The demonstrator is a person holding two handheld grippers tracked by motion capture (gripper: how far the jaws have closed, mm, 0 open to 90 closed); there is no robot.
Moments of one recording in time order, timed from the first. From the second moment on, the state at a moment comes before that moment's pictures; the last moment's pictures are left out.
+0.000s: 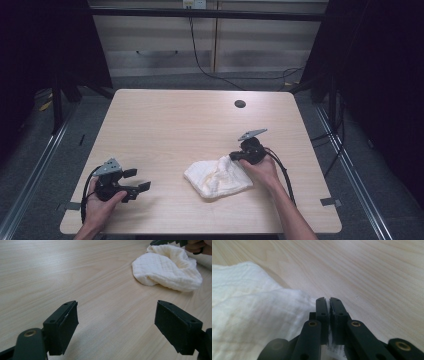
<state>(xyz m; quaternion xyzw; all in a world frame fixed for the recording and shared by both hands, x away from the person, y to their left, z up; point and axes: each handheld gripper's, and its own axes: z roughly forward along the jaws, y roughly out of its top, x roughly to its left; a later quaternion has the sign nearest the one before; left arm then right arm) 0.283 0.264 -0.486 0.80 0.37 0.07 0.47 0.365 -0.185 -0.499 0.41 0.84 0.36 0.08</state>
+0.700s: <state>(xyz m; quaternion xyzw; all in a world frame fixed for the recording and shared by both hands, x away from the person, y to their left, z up) 0.283 0.268 -0.486 0.80 0.37 0.07 0.47 0.385 -0.187 -0.397 0.38 0.79 0.47 0.09</state>
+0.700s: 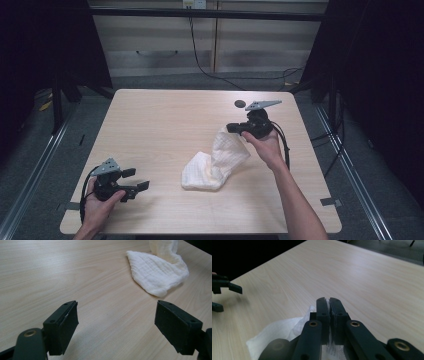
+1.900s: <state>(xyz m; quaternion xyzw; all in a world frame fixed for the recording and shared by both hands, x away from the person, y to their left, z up) 0.284 0.263 -0.486 0.79 0.38 0.07 0.47 0.316 -0.159 -0.365 0.30 0.80 0.52 0.07</state>
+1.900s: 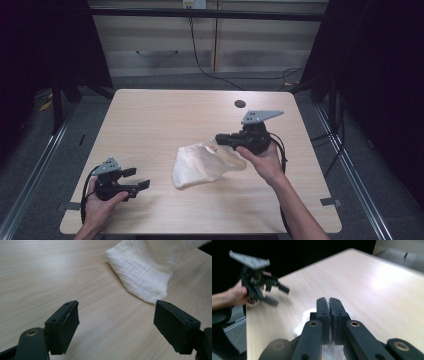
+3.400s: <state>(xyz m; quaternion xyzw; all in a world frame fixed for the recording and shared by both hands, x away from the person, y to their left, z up) 0.324 0.113 -0.504 0.85 0.30 -0.02 0.43 0.301 -0.224 -0.467 0.41 0.76 0.50 0.06</state>
